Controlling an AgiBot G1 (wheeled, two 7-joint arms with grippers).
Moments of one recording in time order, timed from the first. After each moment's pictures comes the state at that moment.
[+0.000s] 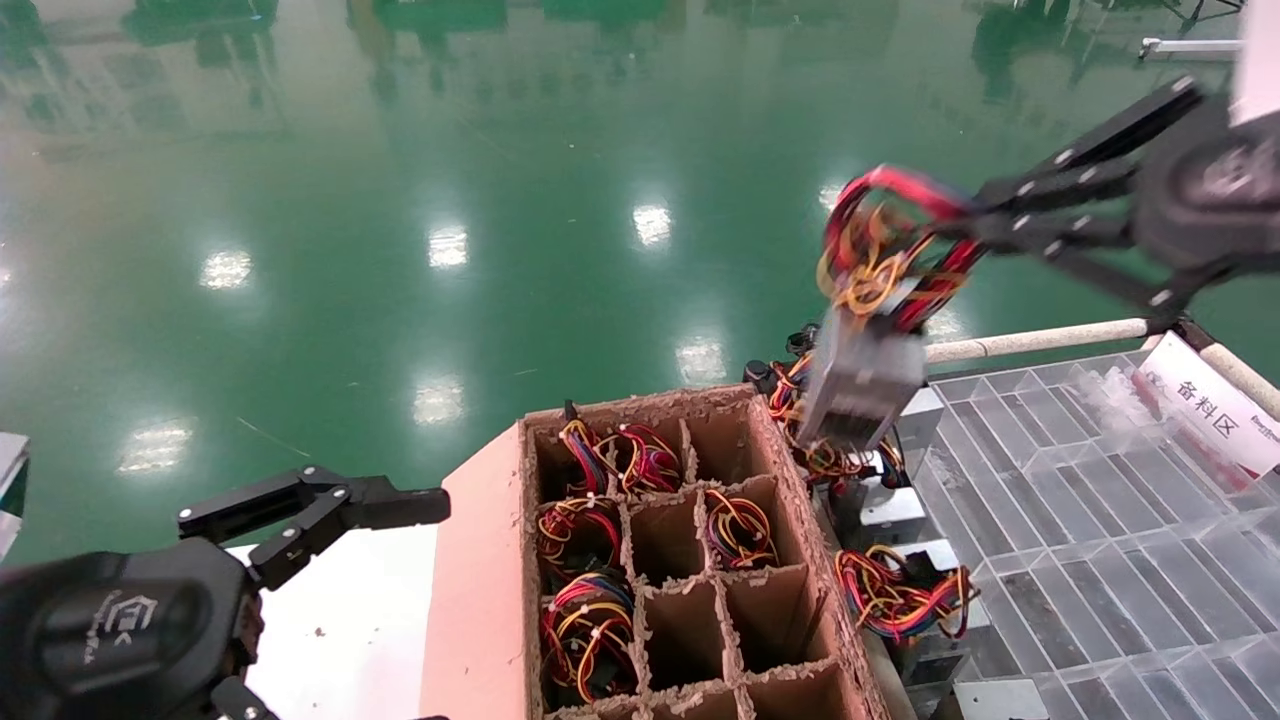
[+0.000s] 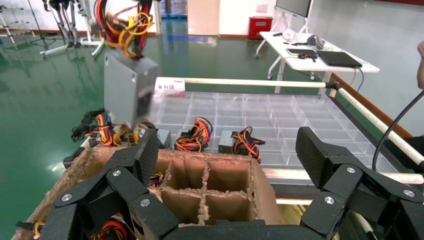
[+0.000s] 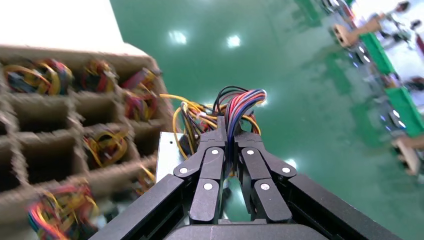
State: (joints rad) left arm -1.10 0.57 0.38 -1.25 0.65 1.45 -0.13; right arm 2.05 -0.57 -0.73 0.99 -1.28 -1.50 0.06
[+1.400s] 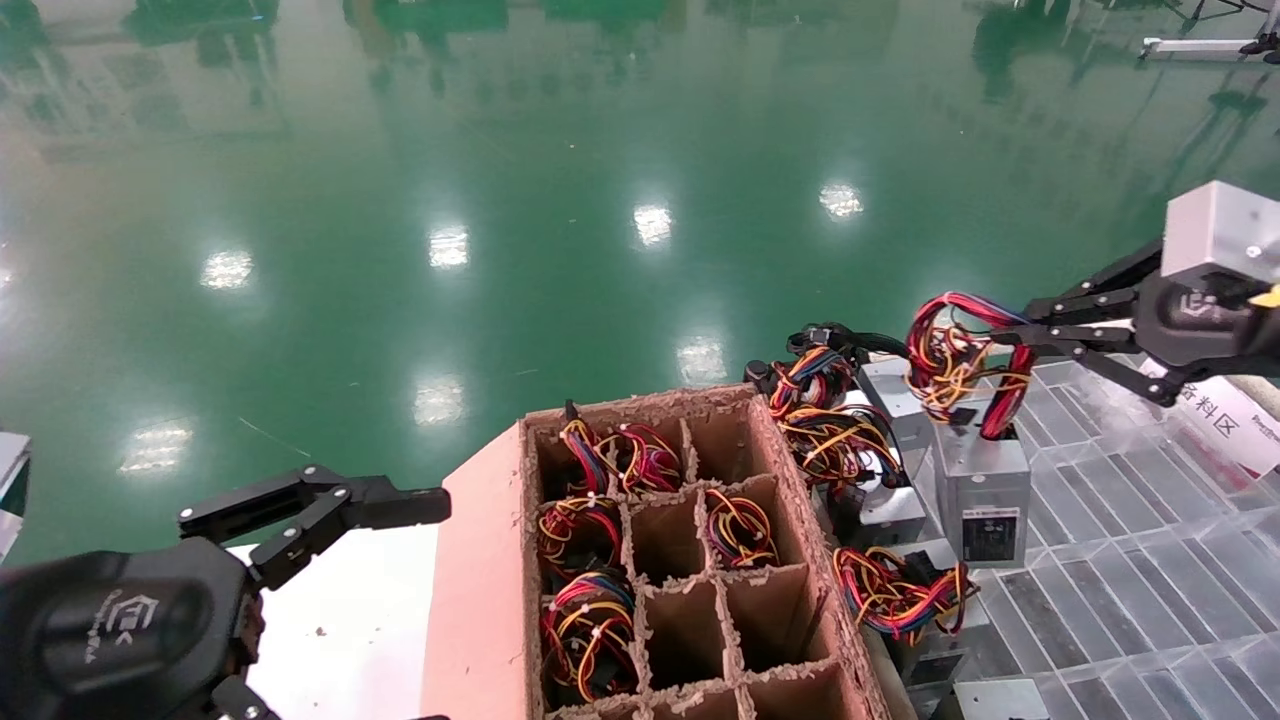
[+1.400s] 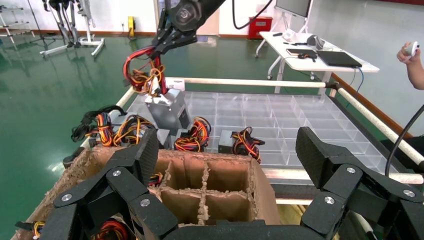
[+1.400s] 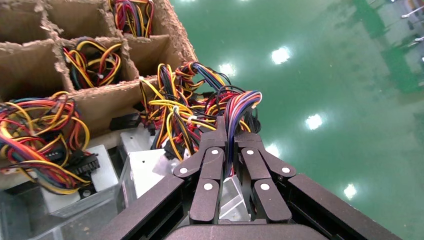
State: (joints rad) left arm -1.10 0.57 0.38 -1.25 0.65 1.45 -0.13; right arm 2.08 -0.72 -0.86 0.34 -1.36 -1.50 -0.39
